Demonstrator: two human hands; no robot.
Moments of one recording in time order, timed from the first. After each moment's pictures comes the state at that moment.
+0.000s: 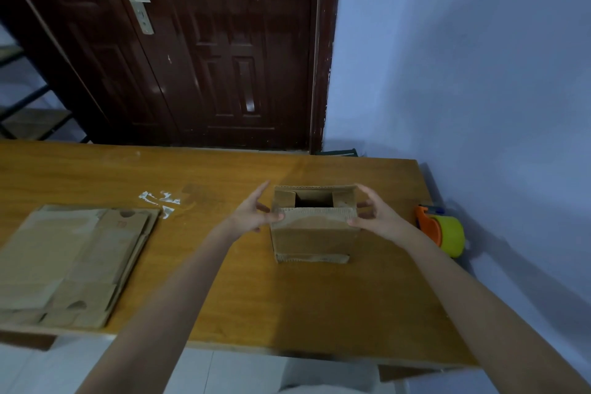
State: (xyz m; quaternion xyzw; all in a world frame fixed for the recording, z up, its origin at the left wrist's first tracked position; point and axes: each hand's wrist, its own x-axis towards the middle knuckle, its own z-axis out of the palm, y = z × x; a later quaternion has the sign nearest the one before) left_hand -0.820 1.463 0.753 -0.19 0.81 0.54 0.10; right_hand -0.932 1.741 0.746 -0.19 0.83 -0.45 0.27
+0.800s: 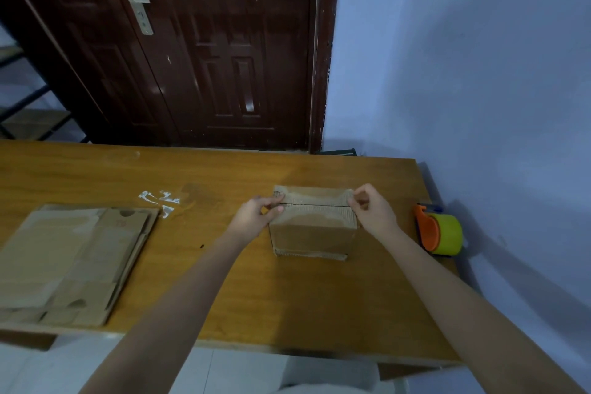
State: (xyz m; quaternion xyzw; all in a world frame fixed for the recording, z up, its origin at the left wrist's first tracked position) left_hand -0.816 1.474 0.734 -0.15 0.90 0.41 -0.02; right_hand -0.929 1.719 0.735 -0.14 0.91 -0.38 0.09
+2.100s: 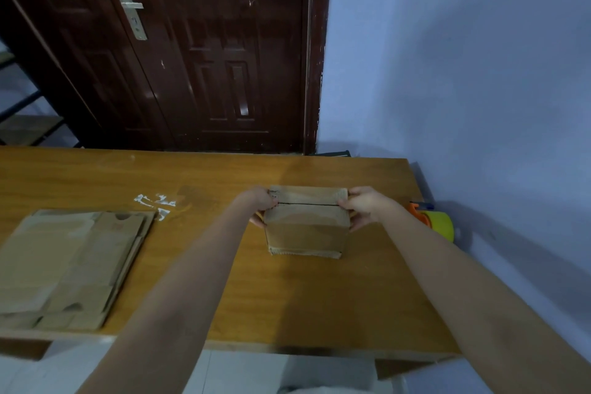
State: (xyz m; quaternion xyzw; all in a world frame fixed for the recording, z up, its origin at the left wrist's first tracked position) left_hand -0.856 1.490 0.790 -0.34 0.81 0.42 0.23; right_hand -0.935 1.706 0.785 0.05 0.79 -0.48 0.38
